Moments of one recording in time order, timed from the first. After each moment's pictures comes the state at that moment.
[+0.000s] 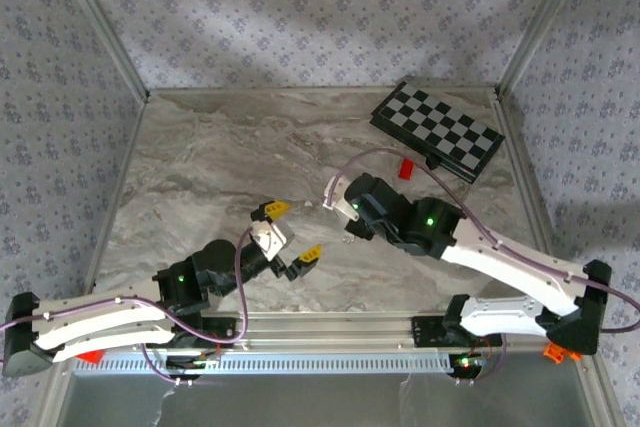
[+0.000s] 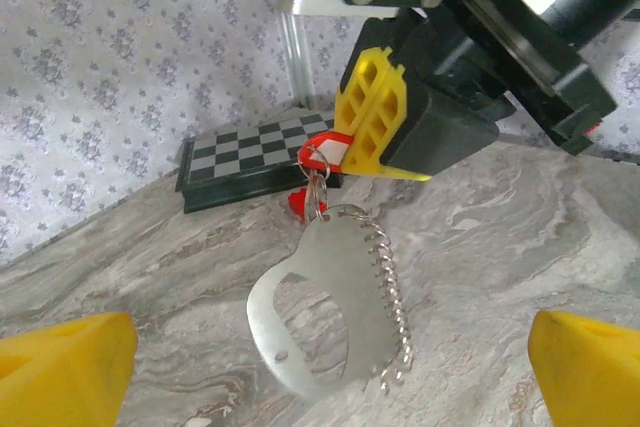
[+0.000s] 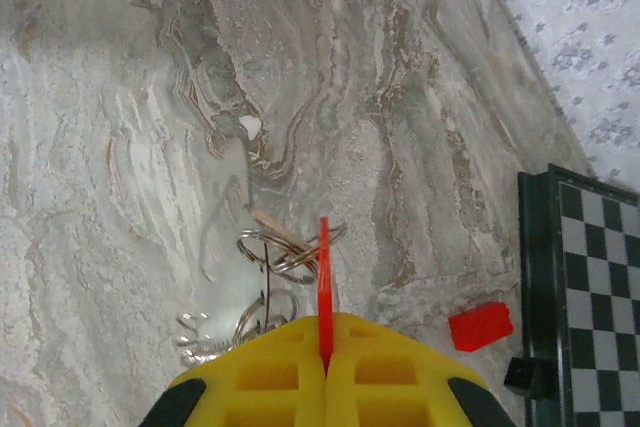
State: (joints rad) left arm -1.26 0.65 0.44 0.12 -0.36 0.07; right arm 1.00 1.20 1.18 -0.78 0.36 -0.30
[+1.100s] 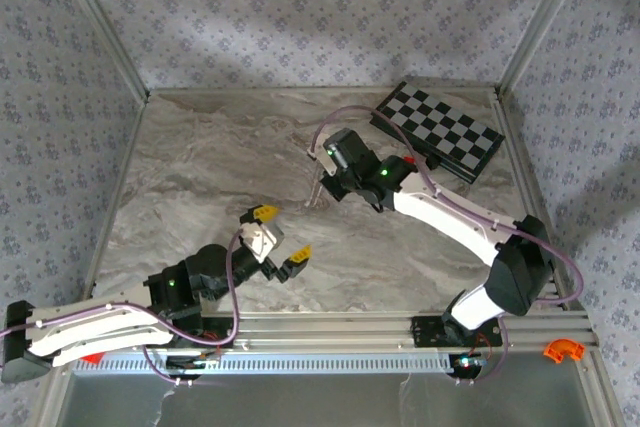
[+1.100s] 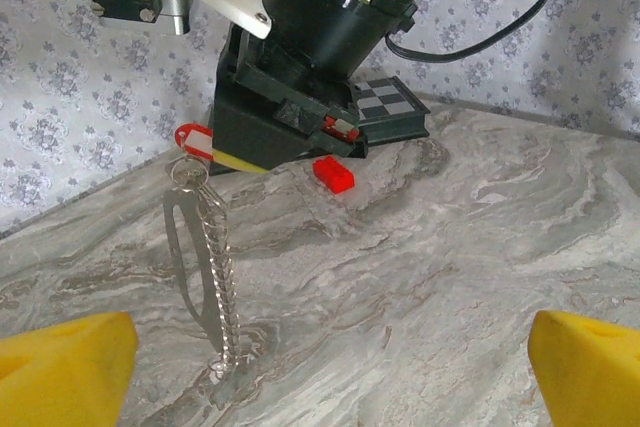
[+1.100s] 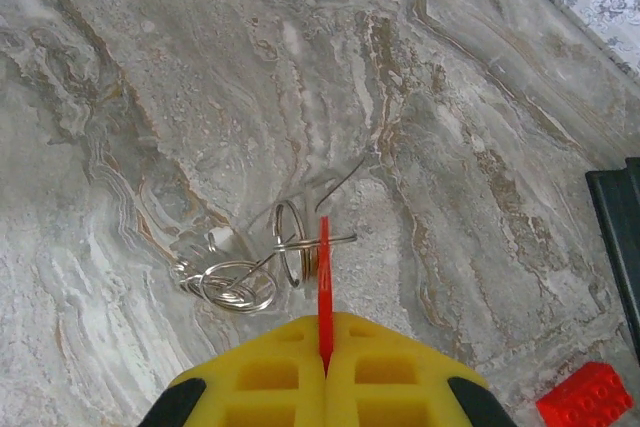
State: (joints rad) left arm -1.26 0.55 0.40 0.03 -0.40 0.03; right arm 0.81 1.53 1.31 -0.57 0.20 -0.14
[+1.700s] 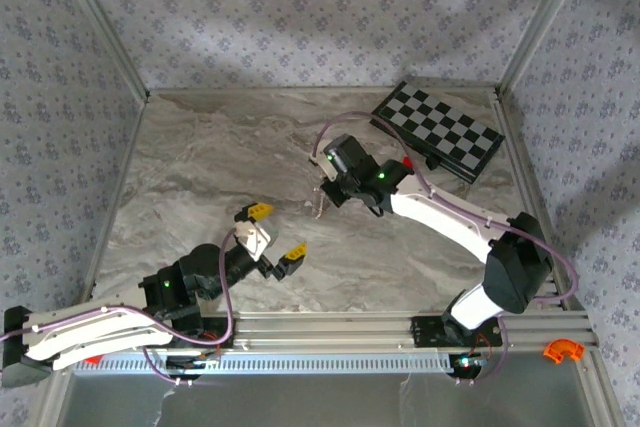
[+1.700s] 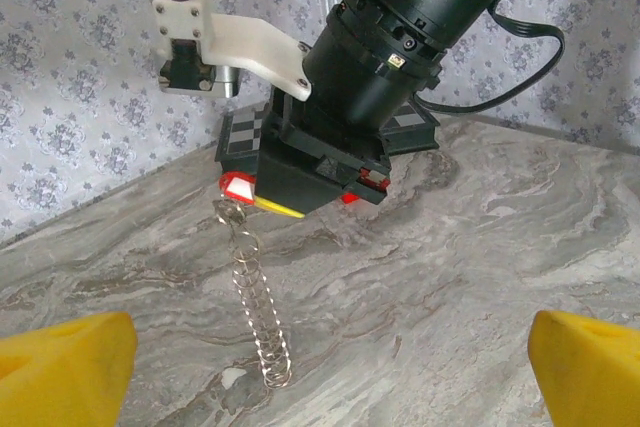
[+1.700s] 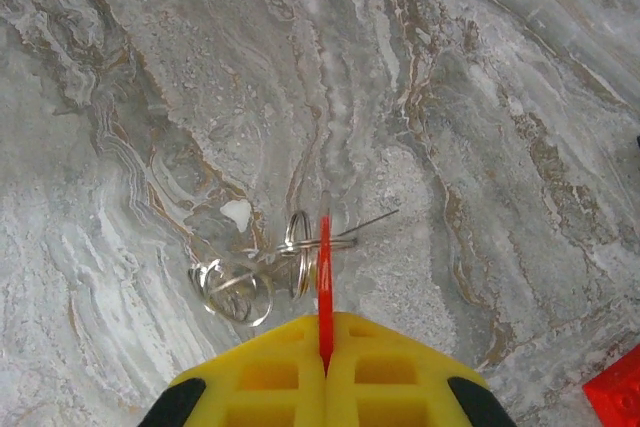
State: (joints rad) left arm -1.23 0.53 0.40 0.03 -0.40 0.03; right arm 0.80 1.53 1.24 -0.56 0.16 -0.10
